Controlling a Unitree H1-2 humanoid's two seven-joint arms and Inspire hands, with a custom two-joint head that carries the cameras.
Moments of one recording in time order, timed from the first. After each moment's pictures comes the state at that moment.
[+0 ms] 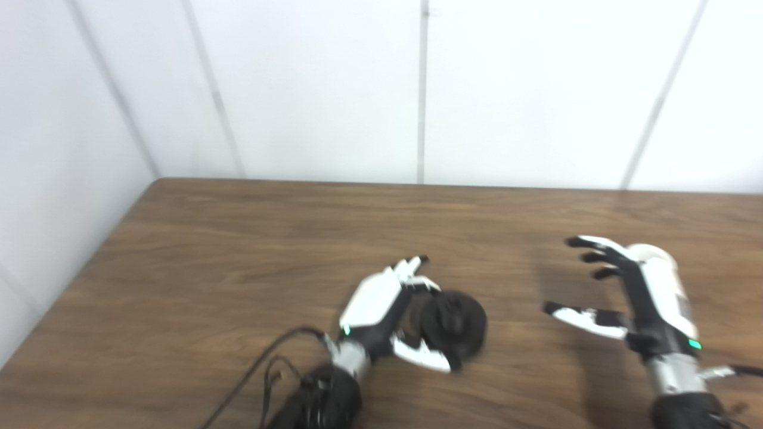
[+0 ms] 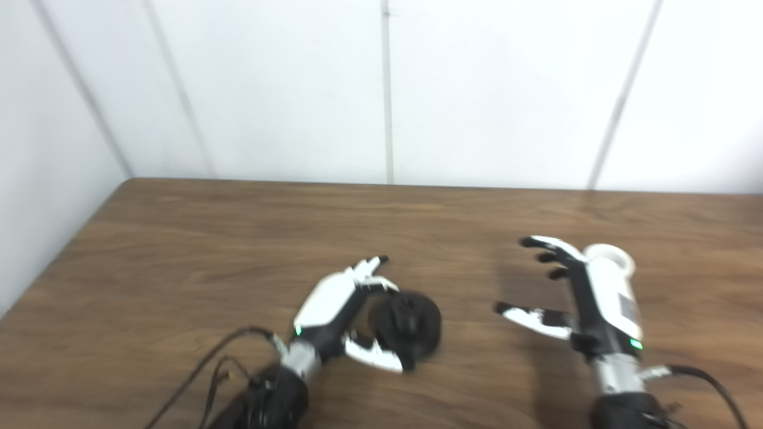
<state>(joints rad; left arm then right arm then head) -0.17 0.15 -0.49 -0.04 0.67 0.17 -0.01 -0.12 -0.19 0.08 -0.20 -0.61 0.07 -0.06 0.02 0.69</state>
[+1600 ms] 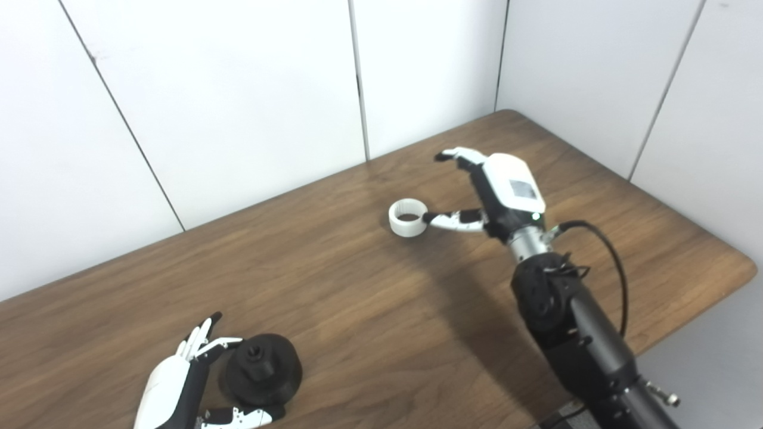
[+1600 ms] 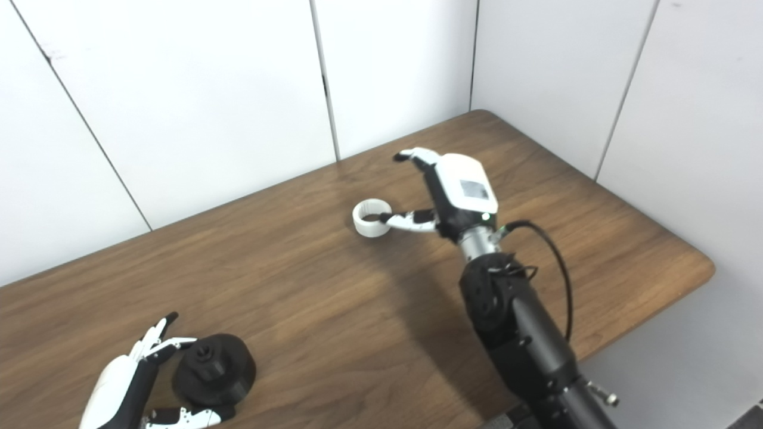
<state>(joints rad) -0.16 0.23 -0.34 0.03 0.61 -0.04 -0.05 -0.16 -0.37 -0.11 -0.25 -0.84 0.30 -0.06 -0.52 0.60</state>
